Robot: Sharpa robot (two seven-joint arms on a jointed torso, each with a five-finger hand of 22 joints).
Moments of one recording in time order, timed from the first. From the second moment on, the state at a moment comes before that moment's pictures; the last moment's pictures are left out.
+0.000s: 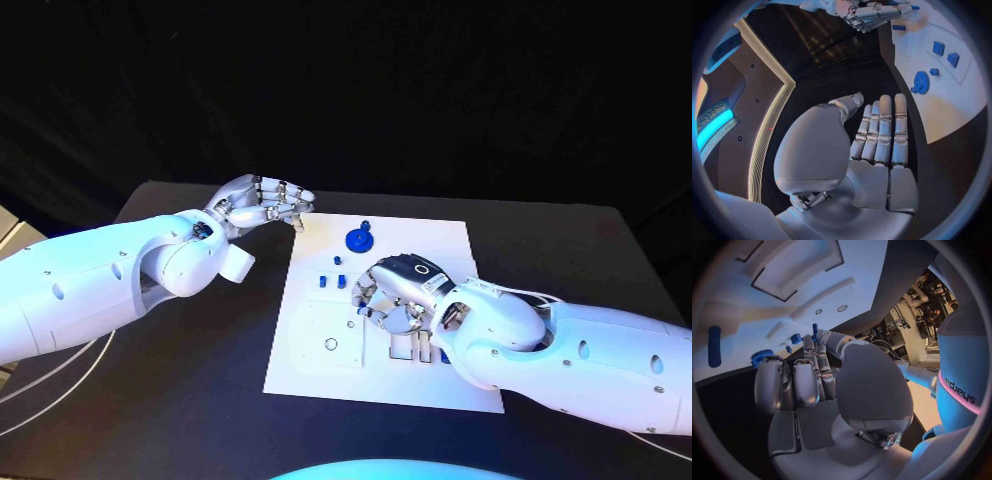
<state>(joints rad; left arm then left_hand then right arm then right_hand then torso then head) 1.22 -0.88 -0.03 1.42 -0.29 -0.11 0.32 1.41 -0.19 0.55 0.10 0.09 0.88 0.20 0.22 0.36 0.94 0.14 0.42 0.17 0.91 0.08 0.92 0.40 0.17 0.83 0.18 0.70 0.70 1.14 -0.73 -0.17 1.73 -1.68 -0.44 -0.20 1.37 -0.19 0.63 0.04 0.15 1.12 0.12 0.19 0.46 1.26 0.09 0.07 0.12 1.46 -0.02 1.31 1.12 0.08 1.45 0.08 1.30 1.31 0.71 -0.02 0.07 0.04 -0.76</state>
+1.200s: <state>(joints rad) 1.22 -0.87 -0.03 1.42 -0.28 -0.11 0.31 1.41 -0.19 0.54 0.10 0.09 0.87 0.20 0.21 0.35 0.93 0.14 0.42 0.17 0.91 0.08 0.91 0.40 0.17 0.83 0.18 0.70 0.70 1.11 -0.68 -0.17 1.69 -1.73 -0.44 -0.22 1.37 -0.19 0.63 0.04 0.15 1.12 0.12 0.19 0.46 1.26 0.09 0.07 0.12 1.46 -0.02 1.31 1.12 0.08 1.45 0.08 1.29 1.31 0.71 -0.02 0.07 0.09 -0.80</state>
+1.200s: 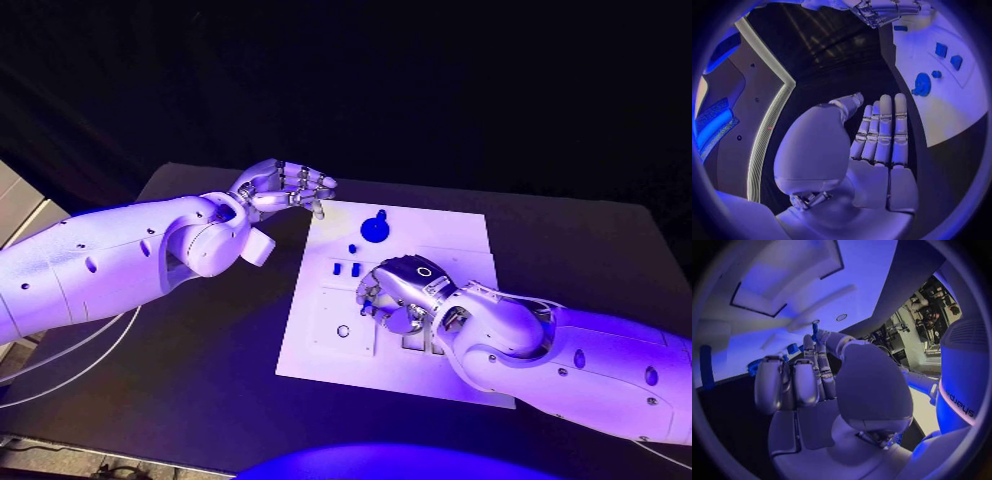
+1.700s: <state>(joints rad) 1.22 -0.87 -0.03 1.42 -0.28 -0.11 0.31 1.41 -0.19 0.54 0.10 0.09 0.87 0.20 0.21 0.35 0.93 0.14 0.42 0.17 0.91 0.08 0.91 0.40 0.17 0.83 0.18 0.70 0.70 1.11 -0.67 -0.17 1.68 -1.74 -0.43 -0.22 1.37 -0.19 0.63 0.04 0.15 1.12 0.12 0.20 0.46 1.26 0.09 0.07 0.12 1.46 -0.02 1.31 1.12 0.08 1.45 0.08 1.29 1.31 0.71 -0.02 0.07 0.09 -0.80</state>
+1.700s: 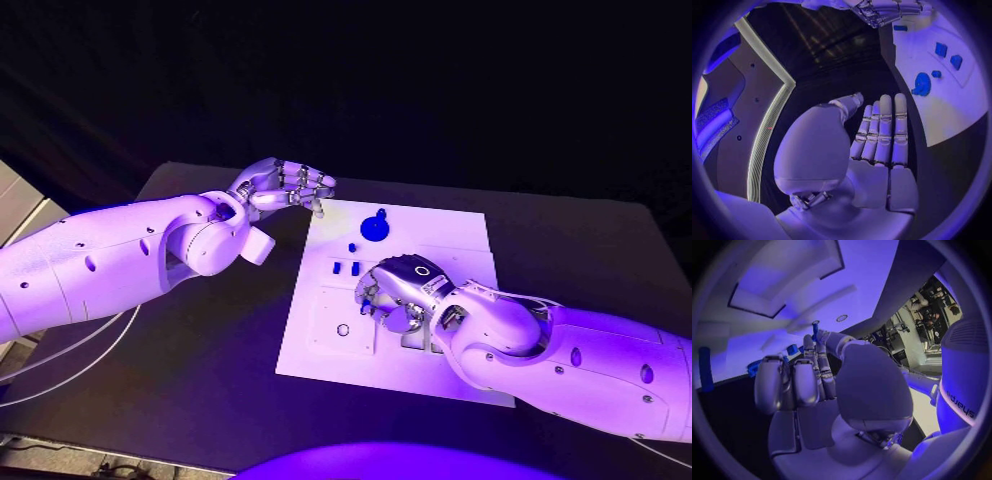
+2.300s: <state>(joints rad) 1.22 -0.87 -0.03 1.41 -0.28 -0.11 0.31 1.41 -0.19 0.54 0.10 0.09 0.87 0.20 0.21 0.35 0.93 0.14 0.42 0.17 0.91 0.08 0.91 0.40 0.17 0.83 0.18 0.70 0.70 1.10 -0.66 -0.17 1.67 -1.74 -0.43 -0.22 1.37 -0.19 0.63 0.04 0.15 1.12 0.12 0.20 0.47 1.26 0.09 0.07 0.12 1.46 -0.02 1.31 1.11 0.08 1.45 0.08 1.29 1.31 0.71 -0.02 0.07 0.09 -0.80</state>
